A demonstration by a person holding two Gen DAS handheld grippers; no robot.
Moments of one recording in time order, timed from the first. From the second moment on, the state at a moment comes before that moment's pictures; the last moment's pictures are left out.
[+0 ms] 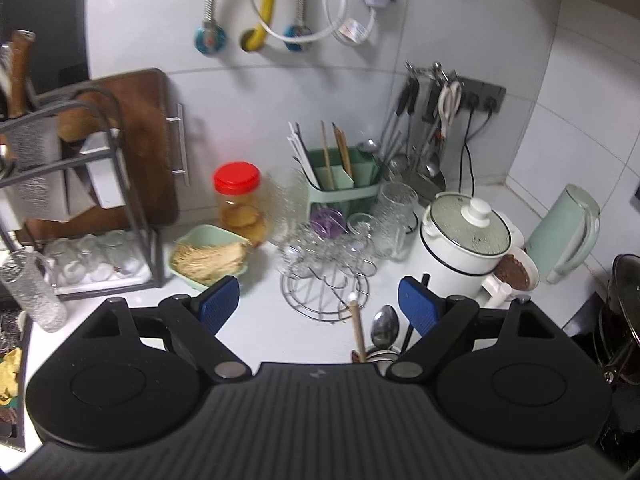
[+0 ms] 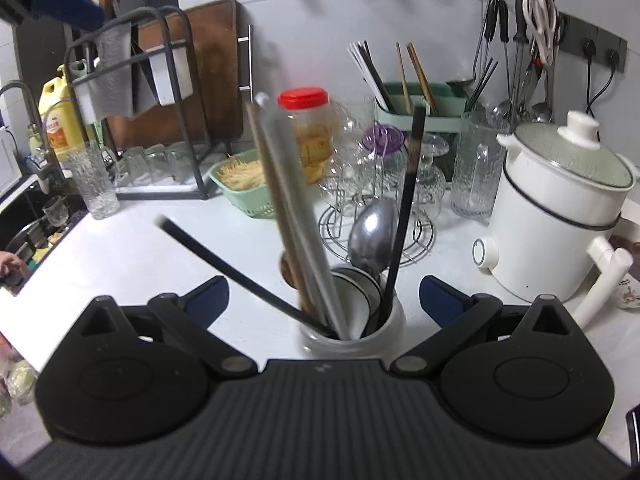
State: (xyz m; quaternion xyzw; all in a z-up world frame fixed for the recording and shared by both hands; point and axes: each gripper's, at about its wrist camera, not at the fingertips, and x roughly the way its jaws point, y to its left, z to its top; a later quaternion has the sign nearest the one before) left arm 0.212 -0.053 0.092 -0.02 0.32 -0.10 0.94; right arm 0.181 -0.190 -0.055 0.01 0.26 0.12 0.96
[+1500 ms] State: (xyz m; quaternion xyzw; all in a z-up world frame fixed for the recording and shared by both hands) left arm 0.012 0.039 0.029 -0.05 0.34 -0.08 0.93; right arm -0.012 -0.160 0.010 0.06 0.19 0.04 0.98
